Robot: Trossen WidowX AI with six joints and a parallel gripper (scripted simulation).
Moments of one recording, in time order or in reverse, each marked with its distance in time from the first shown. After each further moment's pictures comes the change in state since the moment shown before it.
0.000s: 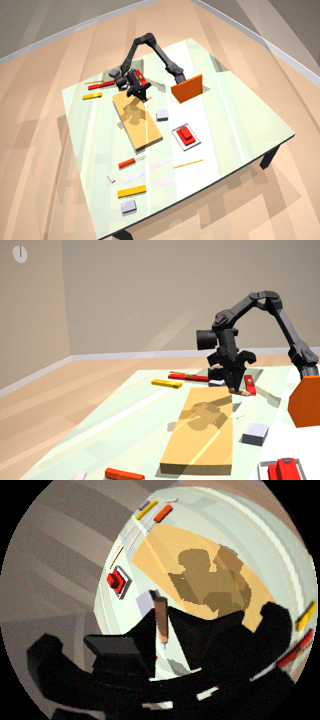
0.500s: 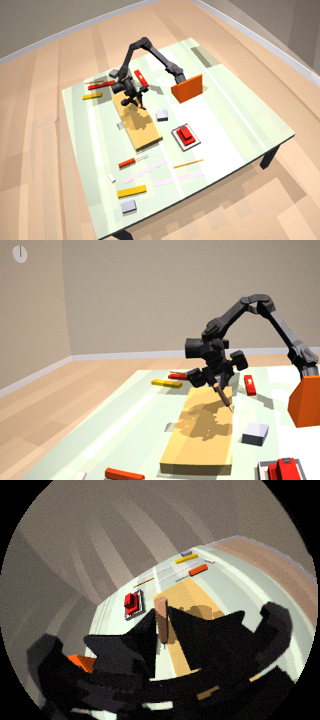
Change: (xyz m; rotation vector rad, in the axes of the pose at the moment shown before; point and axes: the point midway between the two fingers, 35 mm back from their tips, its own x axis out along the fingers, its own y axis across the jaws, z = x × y) arm 0.010 0.015 0.076 -0.486 -0.414 0.226
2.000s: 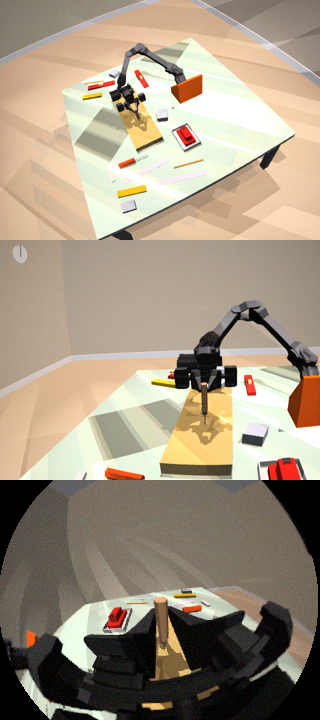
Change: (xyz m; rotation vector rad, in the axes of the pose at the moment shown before) arm 0.020 -0.031 0.025 -0.397 -0.348 0.009
